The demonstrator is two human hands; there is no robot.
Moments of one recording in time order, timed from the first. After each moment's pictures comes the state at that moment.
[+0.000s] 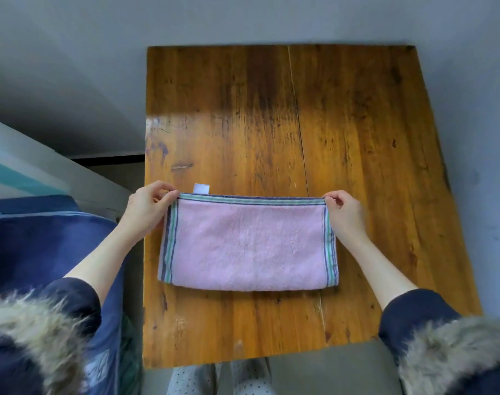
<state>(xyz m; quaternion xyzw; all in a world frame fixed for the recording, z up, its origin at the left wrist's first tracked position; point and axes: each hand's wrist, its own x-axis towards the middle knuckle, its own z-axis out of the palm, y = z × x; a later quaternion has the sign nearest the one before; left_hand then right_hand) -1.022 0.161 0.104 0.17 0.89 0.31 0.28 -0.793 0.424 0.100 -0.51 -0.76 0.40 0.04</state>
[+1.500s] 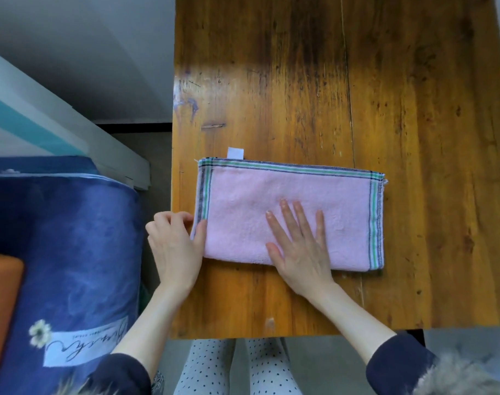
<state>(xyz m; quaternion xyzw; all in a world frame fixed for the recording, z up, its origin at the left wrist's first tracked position) -0.917 0.096 0.057 0.11 0.97 0.19 0.09 -0.781 0.263 0.049 -0.17 -0.98 0.08 -0.10</state>
